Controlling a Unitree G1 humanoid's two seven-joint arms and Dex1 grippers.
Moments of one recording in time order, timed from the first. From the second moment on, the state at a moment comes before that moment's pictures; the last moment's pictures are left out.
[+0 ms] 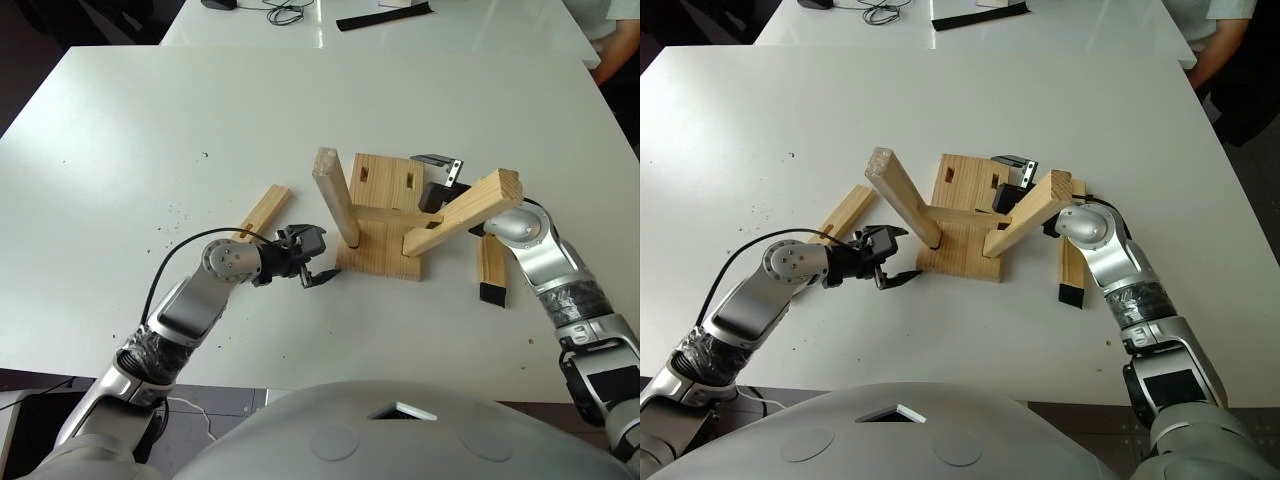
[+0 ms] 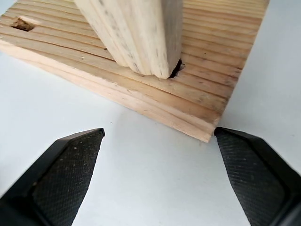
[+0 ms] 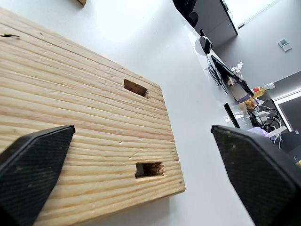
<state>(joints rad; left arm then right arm) -0.10 0.60 -0.42 -0.27 -0.03 0.45 -0.77 -0.29 -0.60 0.31 0.26 -0.22 -0.31 0.64</state>
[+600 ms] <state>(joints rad) -0.28 0.57 -0.34 0.06 0.15 0.27 -0.56 -0.25 -0.60 0.32 0.09 -0.19 -0.14 0.73</state>
